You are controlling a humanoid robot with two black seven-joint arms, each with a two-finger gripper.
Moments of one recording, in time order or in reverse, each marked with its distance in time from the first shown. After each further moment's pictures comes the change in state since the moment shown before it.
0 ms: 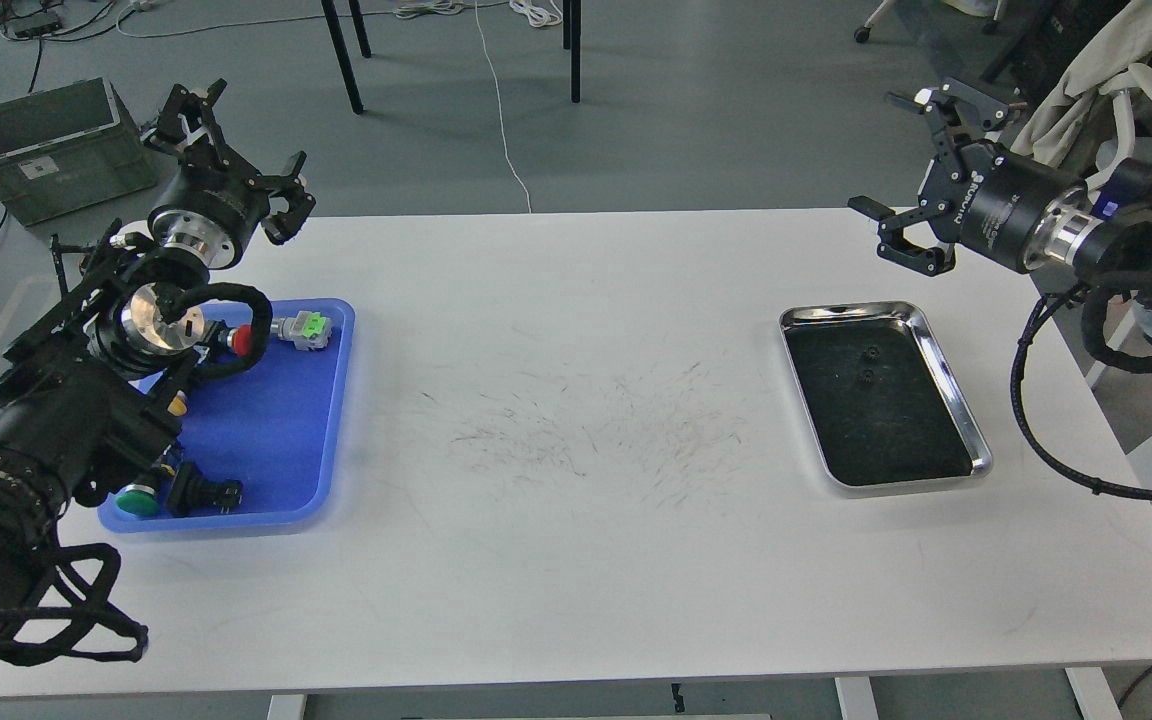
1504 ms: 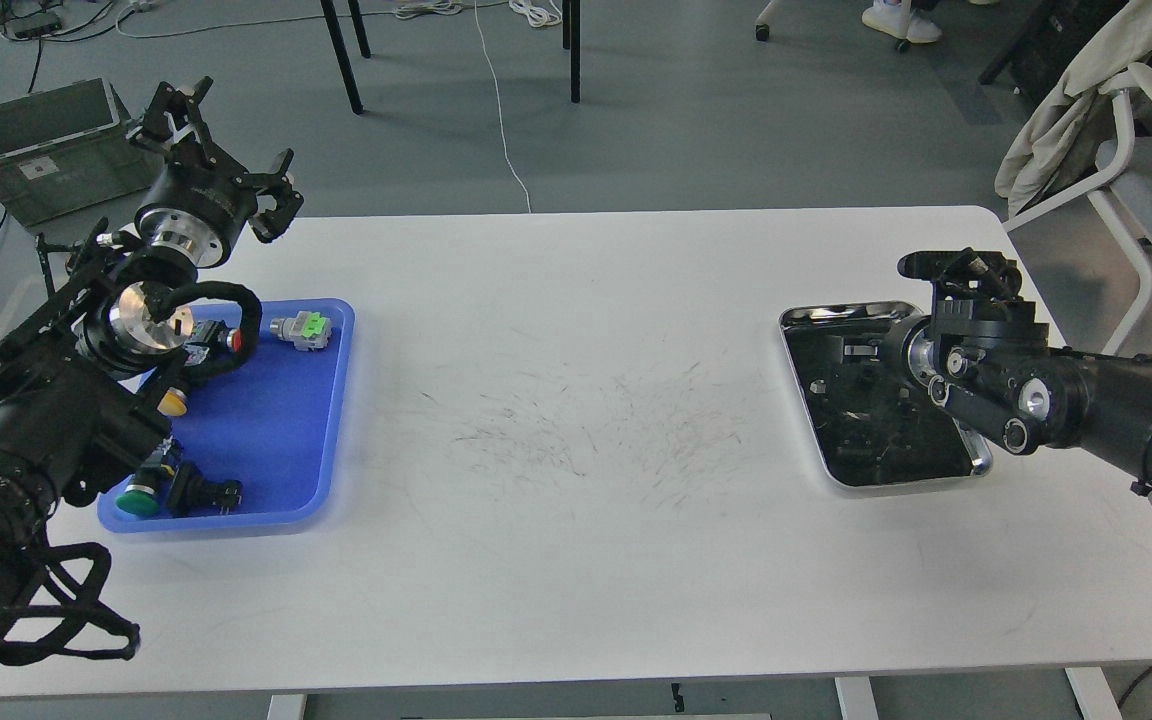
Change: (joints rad) left arm 0.003 0.017 -0.001 0.001 -0.001 0.000 -0.002; right arm 0.088 0.441 -0.646 -0.510 -0.957 -0.197 -0.079
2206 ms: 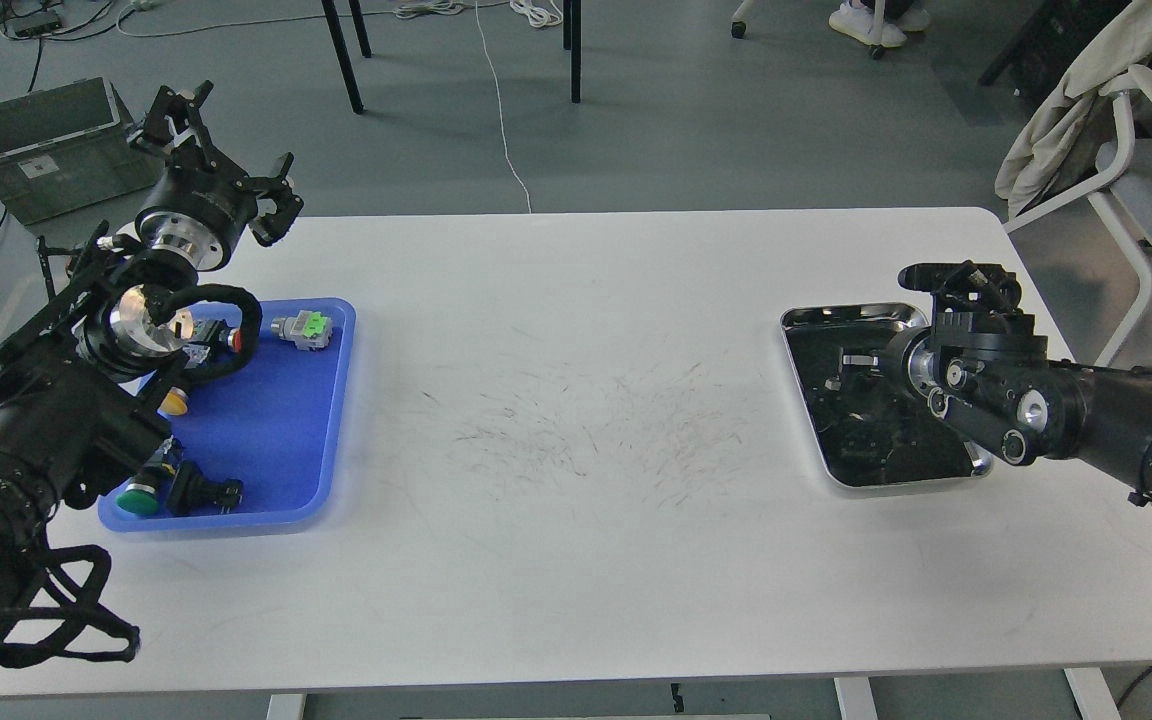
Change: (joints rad) left arm 0.005 -0.001 0.001 0.000 0.000 0.001 0.001; right arm -0.022 0.003 -0.002 -0.003 0.000 0.000 -0.003
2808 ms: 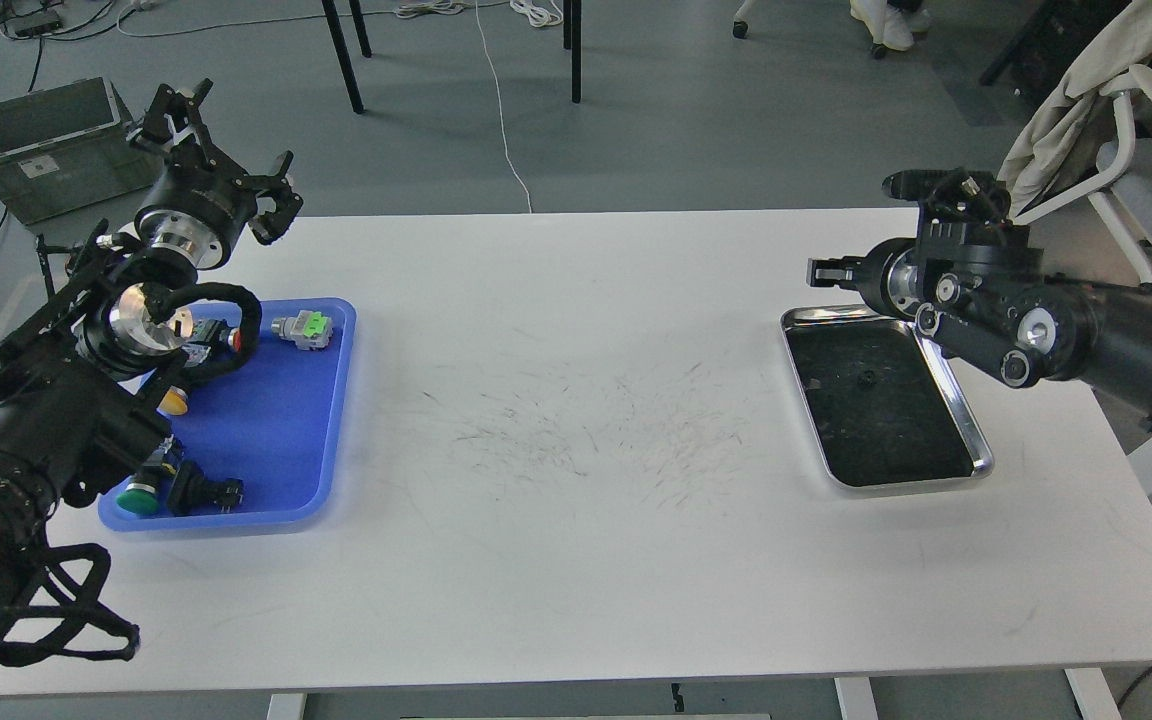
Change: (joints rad) left arm -0.003 0.001 0.000 0.000 0.000 0.000 0.000; right arm 0.223 -0.039 0.098 0.133 0.035 -0.003 0.004
